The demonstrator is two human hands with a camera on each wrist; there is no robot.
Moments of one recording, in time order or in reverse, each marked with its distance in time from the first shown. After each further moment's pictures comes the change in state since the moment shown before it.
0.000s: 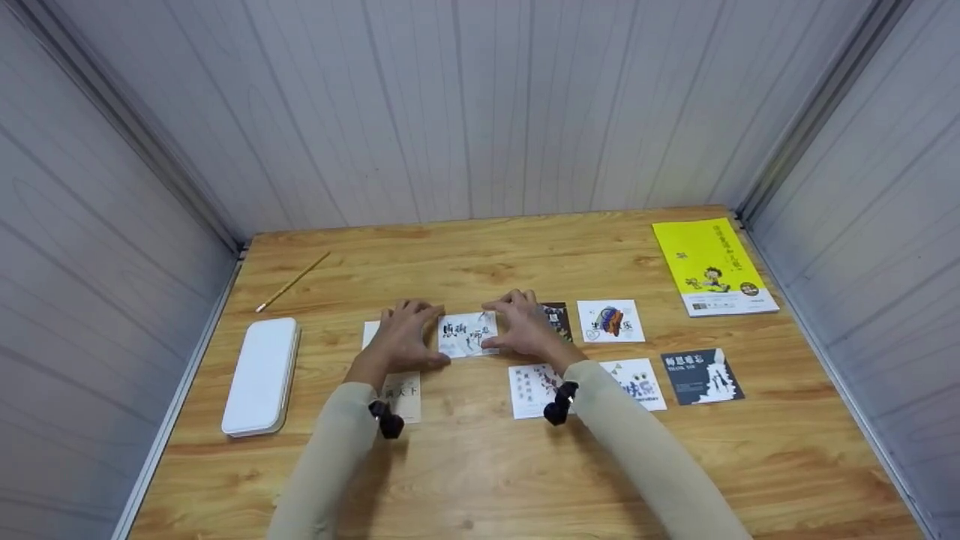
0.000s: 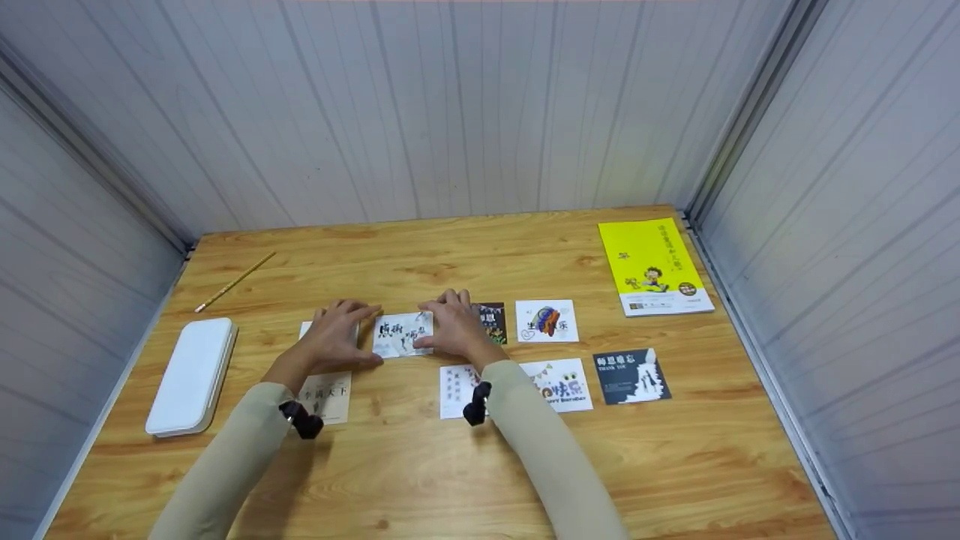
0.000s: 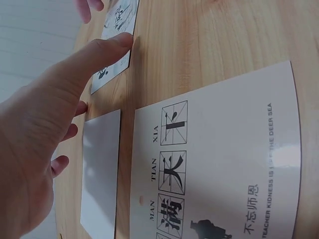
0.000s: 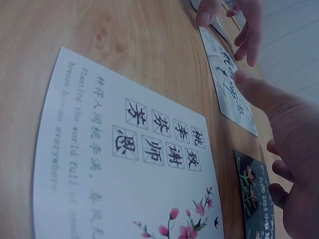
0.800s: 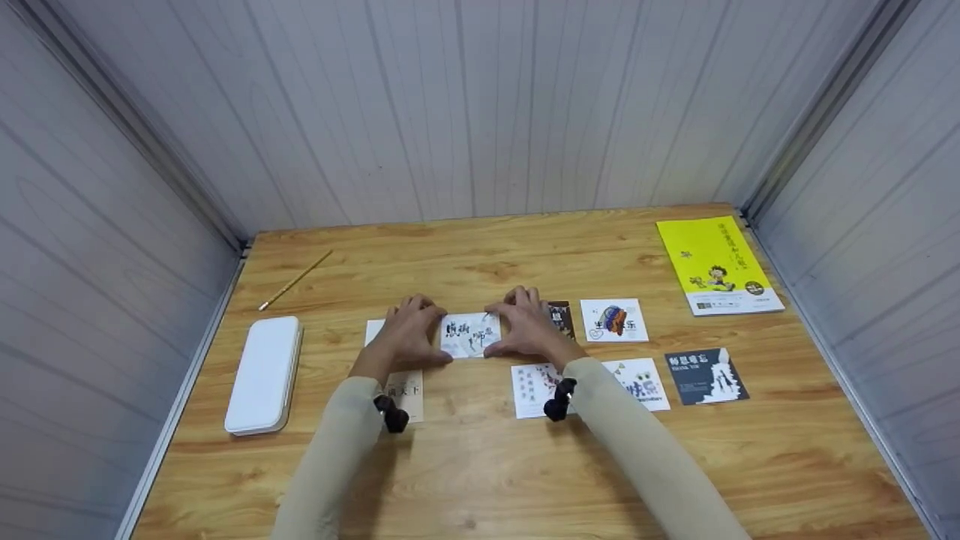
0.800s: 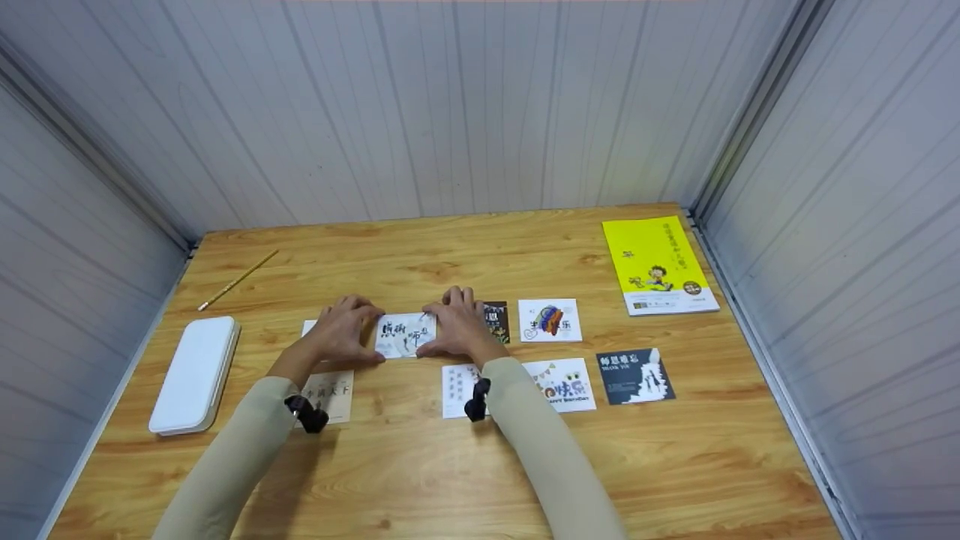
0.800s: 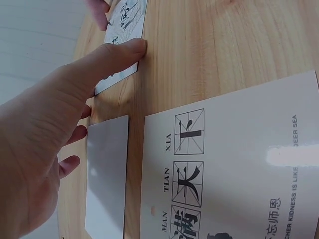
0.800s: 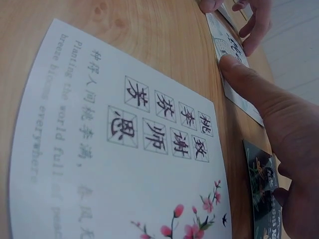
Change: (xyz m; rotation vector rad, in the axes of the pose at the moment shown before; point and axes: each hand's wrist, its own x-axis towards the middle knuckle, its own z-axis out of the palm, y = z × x) left_hand 0.009 -0.001 0.000 -0.014 -0.024 0.006; right_hand 0.005 0.009 0.002 -0.099 -0.046 -0.020
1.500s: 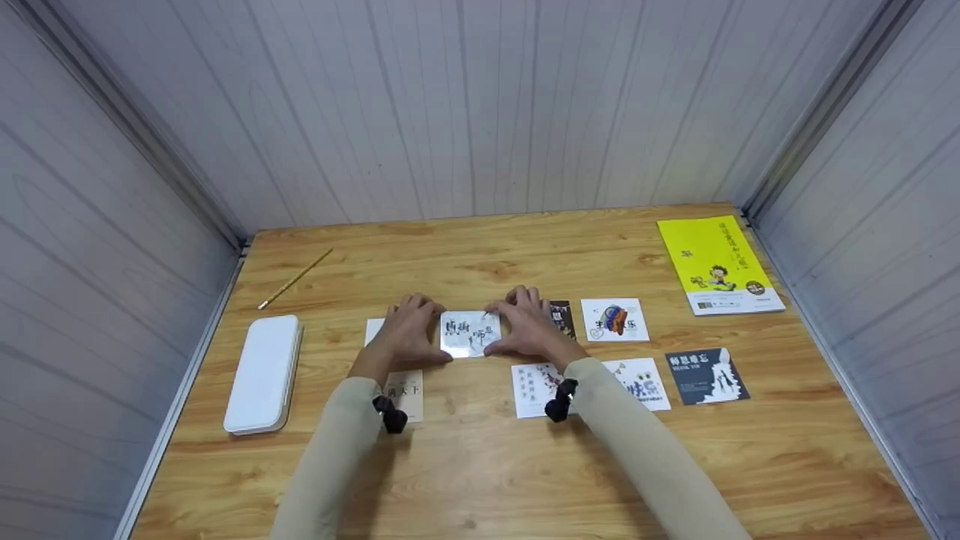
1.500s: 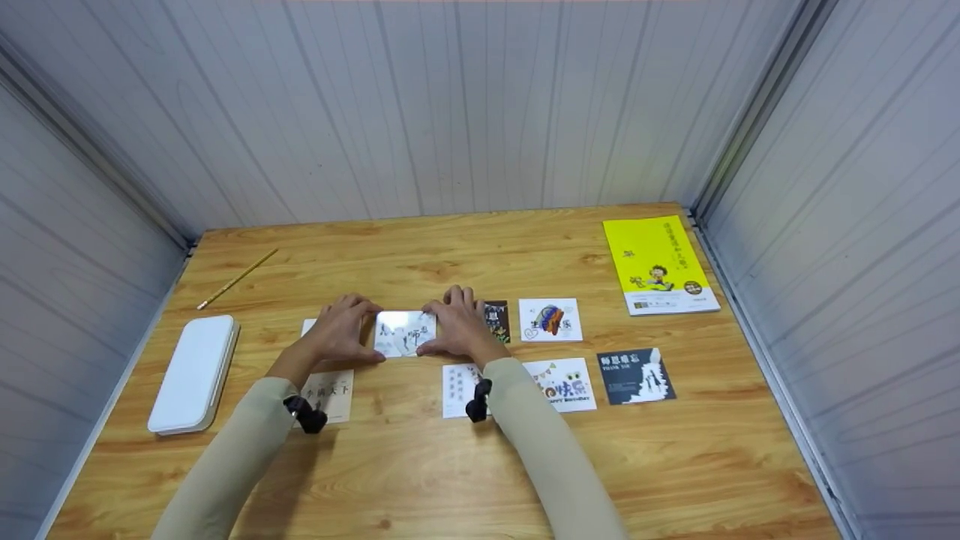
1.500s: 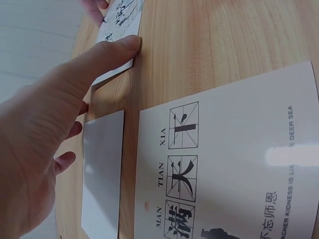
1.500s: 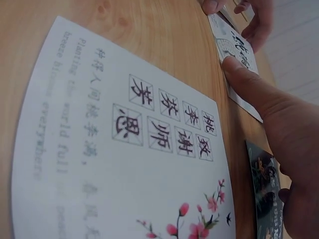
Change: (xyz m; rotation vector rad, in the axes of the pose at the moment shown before) left_hand 0.001 0.000 0.002 -0.009 0.012 -0.032; right_hand 0.000 0.002 0.003 0.018 0.012 -0.002
